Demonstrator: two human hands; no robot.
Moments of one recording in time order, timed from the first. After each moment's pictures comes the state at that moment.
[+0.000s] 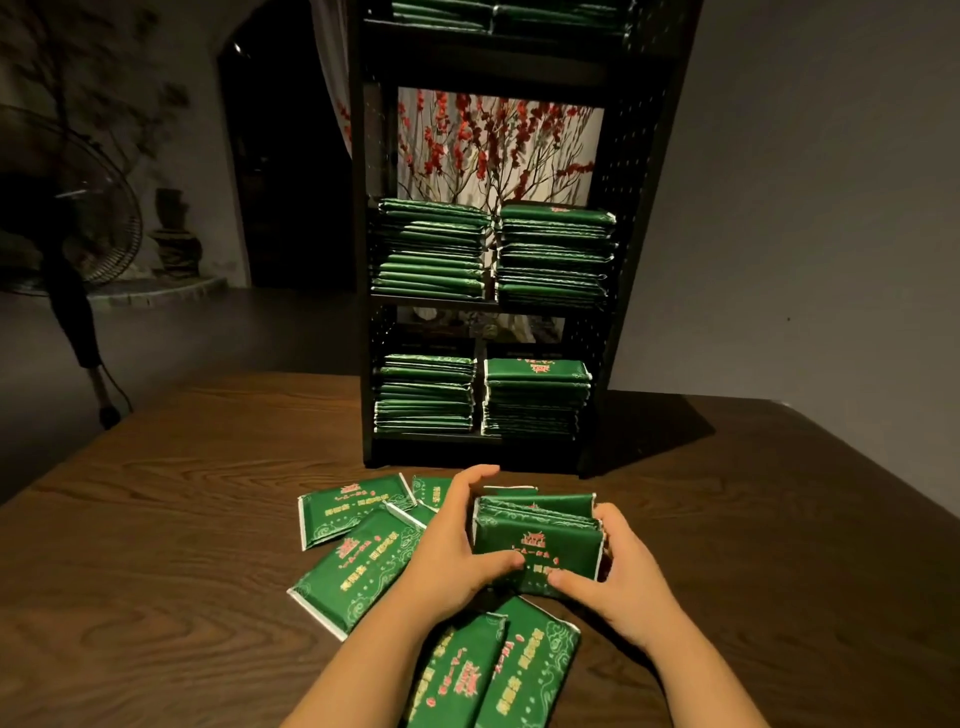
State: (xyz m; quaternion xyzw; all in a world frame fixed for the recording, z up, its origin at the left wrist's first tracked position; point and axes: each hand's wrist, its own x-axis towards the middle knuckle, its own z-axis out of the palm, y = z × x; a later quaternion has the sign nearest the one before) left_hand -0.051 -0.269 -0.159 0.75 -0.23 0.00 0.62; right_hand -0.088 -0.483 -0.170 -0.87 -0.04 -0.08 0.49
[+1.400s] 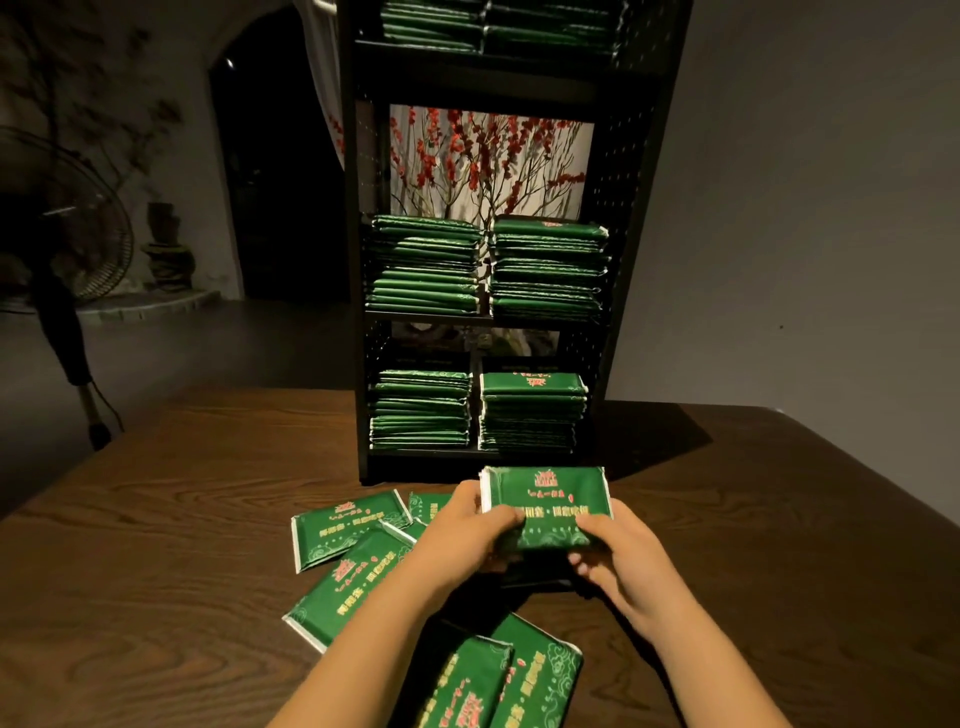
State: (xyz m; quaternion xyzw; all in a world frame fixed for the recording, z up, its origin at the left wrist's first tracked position) left_hand -0.025 -0.285 -0.130 0.75 -0.10 -0.14 0.63; right_hand -0.064 -0.473 -0.141 -0.63 0.11 -0.02 0.77
